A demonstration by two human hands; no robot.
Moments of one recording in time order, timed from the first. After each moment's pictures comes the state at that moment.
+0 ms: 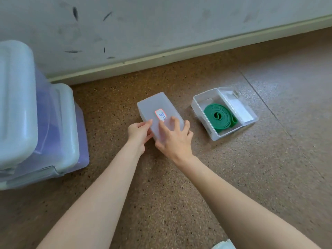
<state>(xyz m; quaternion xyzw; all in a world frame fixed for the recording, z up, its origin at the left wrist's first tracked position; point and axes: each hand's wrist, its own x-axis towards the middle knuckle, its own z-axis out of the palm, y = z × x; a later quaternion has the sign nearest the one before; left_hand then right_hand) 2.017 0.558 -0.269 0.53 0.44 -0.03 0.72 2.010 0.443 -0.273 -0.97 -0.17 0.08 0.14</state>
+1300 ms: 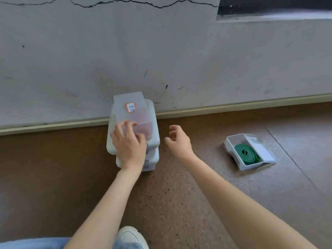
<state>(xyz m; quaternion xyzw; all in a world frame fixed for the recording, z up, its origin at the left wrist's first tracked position) 1.805 0.669 -0.044 0.86 0.31 0.35 0.23 1.889 0.563 -0.061 -0.83 -0.16 0.17 0.52</state>
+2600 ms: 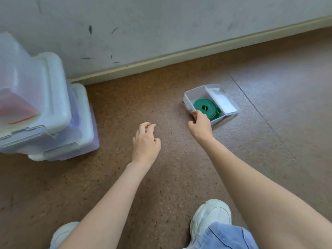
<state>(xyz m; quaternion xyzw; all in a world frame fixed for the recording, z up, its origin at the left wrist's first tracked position) 1.900 0.506 -0.192 0.94 0.17 -0.01 0.29 1.998 0.360 -0.195 -0.92 0.04 0.14 0.36</state>
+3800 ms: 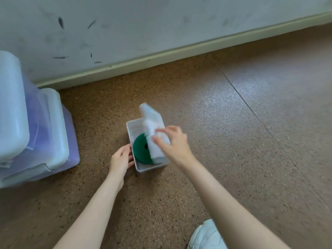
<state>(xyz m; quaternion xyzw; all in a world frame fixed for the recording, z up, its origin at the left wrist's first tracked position) 1.926 0.539 -0.271 0.62 0.43 -0.05 0.65 1.977 0.392 -0.210 -0.90 -0.06 0.21 0.38</state>
